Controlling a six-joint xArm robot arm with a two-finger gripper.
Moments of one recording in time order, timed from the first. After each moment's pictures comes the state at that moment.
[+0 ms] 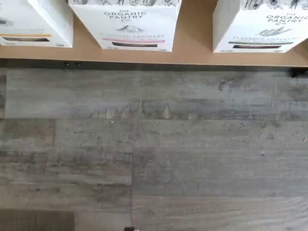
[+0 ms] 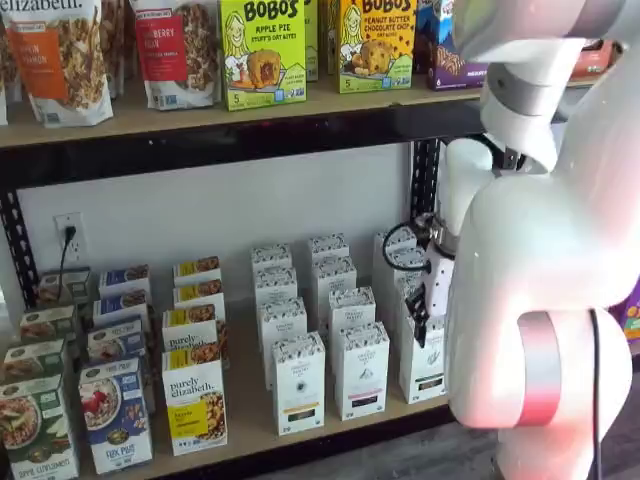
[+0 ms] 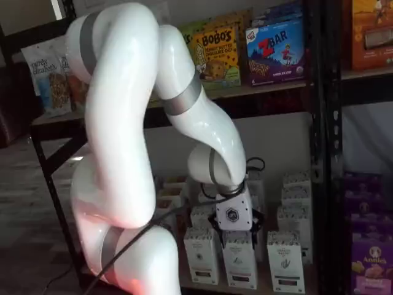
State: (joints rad) arm -0.25 0.04 -0.46 0.01 0.39 -0.25
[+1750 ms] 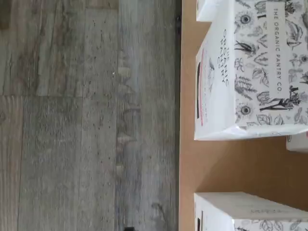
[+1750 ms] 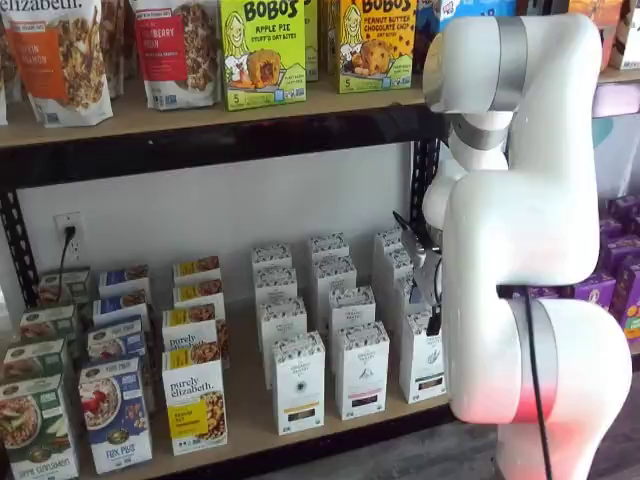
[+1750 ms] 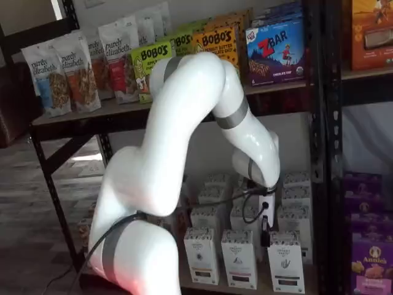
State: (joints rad) arm -0.30 0.72 -1.21 0.26 0.49 -2.09
